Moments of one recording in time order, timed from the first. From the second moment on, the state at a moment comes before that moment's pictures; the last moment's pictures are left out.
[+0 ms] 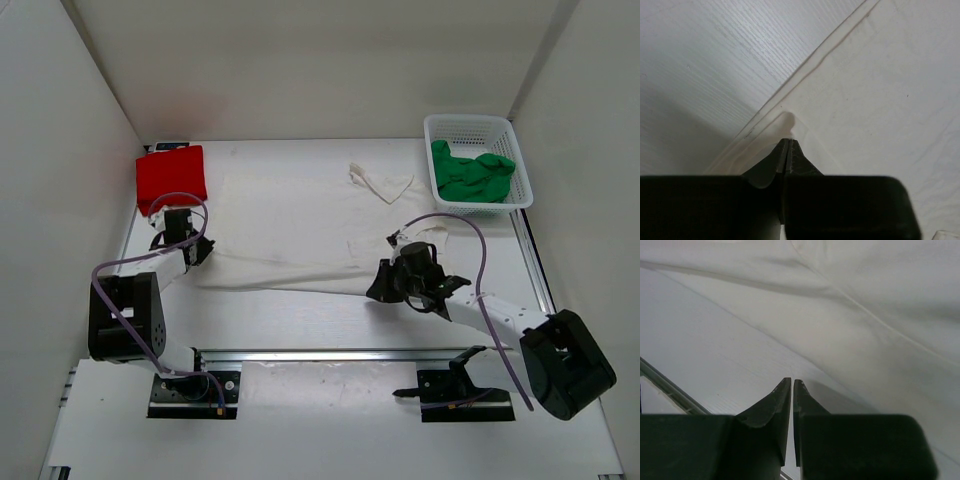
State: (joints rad) left arm 0.07 1.48 0.68 -0.04 -0.09 -0.77; right arm 0.53 1.19 0.45 -0.01 -0.27 0.50
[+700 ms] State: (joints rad) left arm 0.08 1.48 0.68 -0.06 -0.09 -0.76; right arm 0.42 1.15 0.45 -0.01 -0.26 0.52
